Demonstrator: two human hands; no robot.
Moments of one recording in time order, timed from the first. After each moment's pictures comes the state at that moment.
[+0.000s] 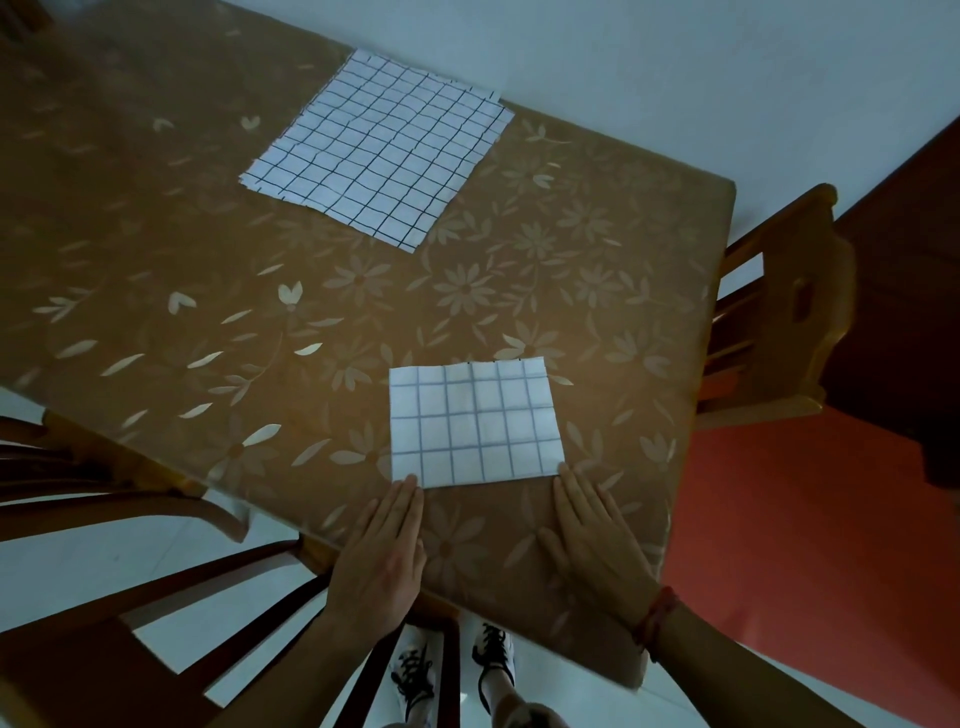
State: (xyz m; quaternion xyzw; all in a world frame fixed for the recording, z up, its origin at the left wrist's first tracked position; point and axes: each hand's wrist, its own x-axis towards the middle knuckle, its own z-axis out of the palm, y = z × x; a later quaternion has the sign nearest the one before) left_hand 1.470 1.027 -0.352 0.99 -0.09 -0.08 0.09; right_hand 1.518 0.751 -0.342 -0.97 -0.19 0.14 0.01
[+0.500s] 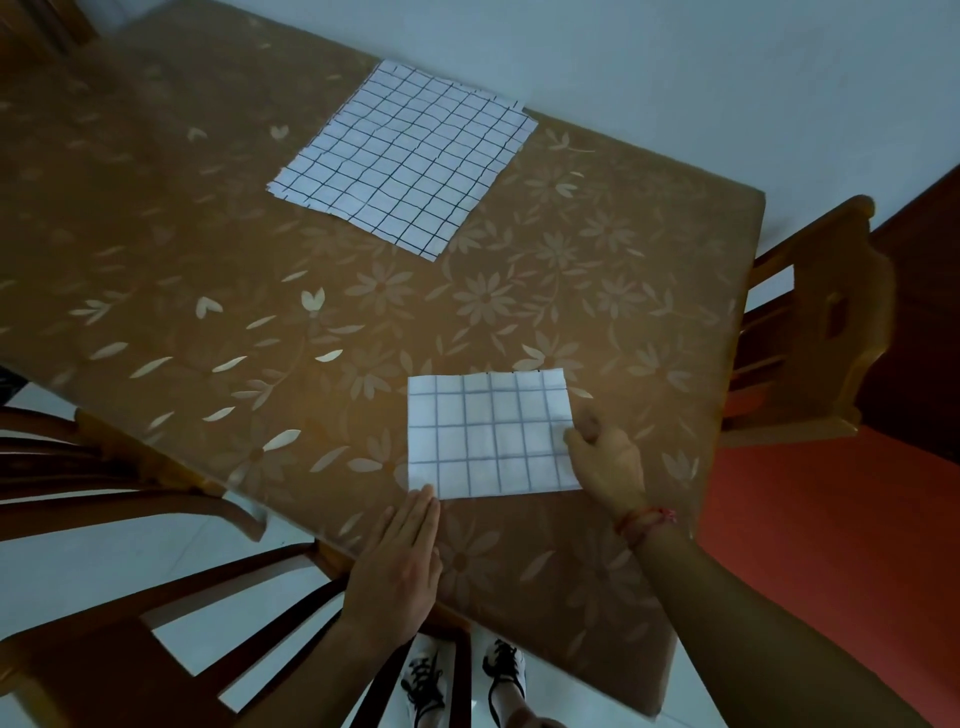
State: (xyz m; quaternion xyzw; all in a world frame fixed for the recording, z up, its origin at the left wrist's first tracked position) left_hand 1.473 1.026 -0.351 0.99 -0.07 -0.08 0.12; right_hand 1.618 0.791 -0.300 -0.91 0.15 0.15 0.35
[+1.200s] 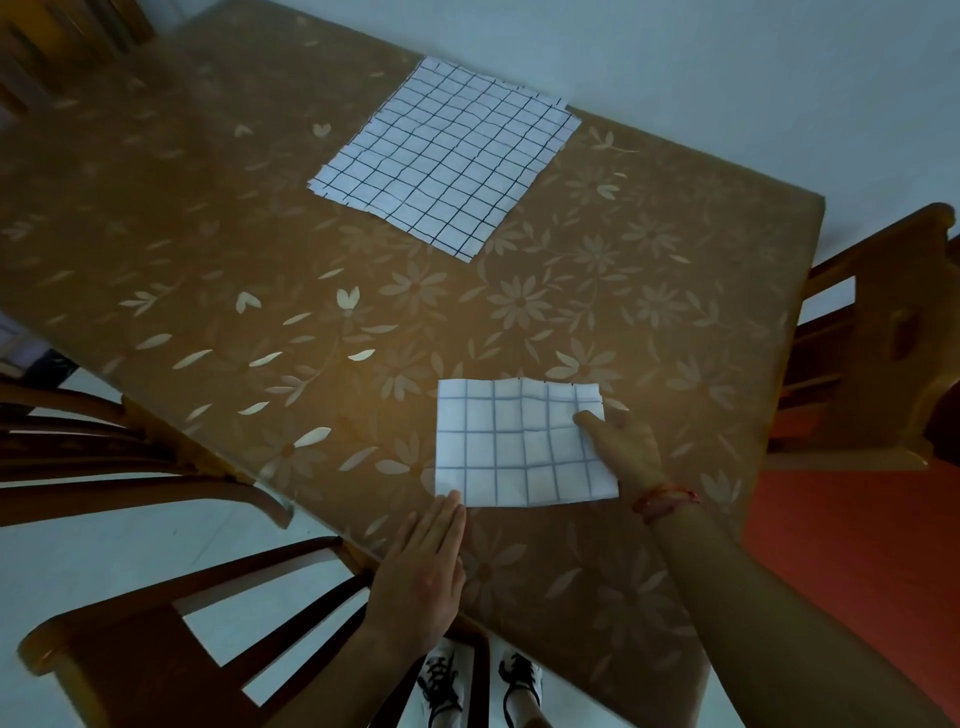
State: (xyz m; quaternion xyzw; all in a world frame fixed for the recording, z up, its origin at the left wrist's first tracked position) left_hand 1.471 1.025 -0.350 0.99 -0.05 -0.11 0.12; right_hand 1.658 0.805 -0.310 -0.84 0.19 0.18 0.48
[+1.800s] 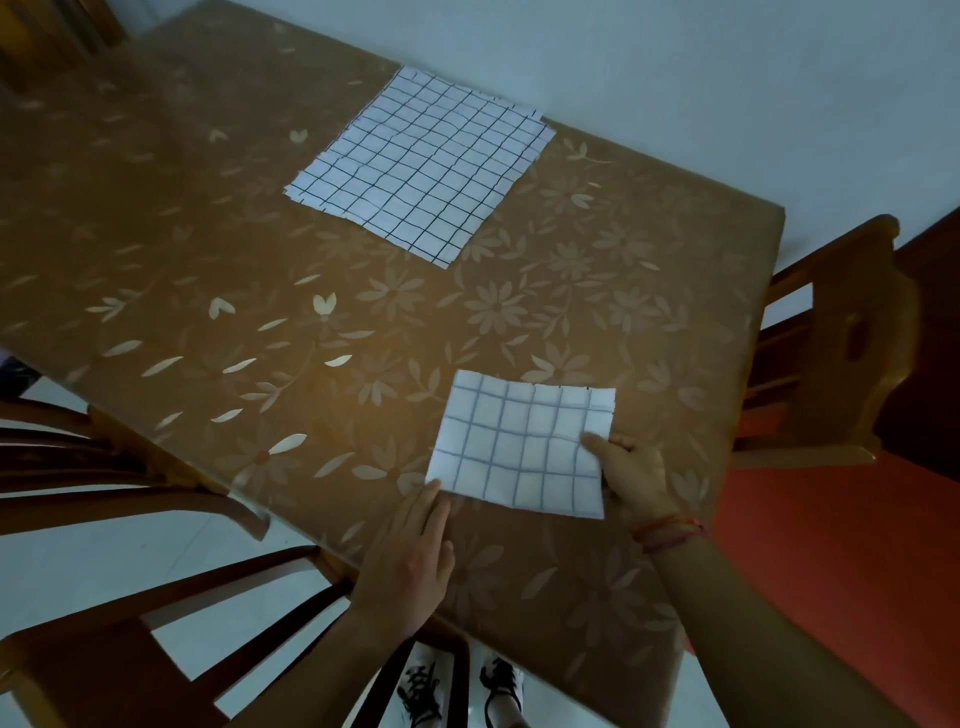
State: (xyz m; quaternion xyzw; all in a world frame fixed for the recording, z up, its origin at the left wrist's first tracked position) left_hand 1.492 1.017 -0.345 0.98 -0.05 -0.03 0.20; right_hand 1.632 0.777 -0.302 -0.75 0.32 0.16 0.56
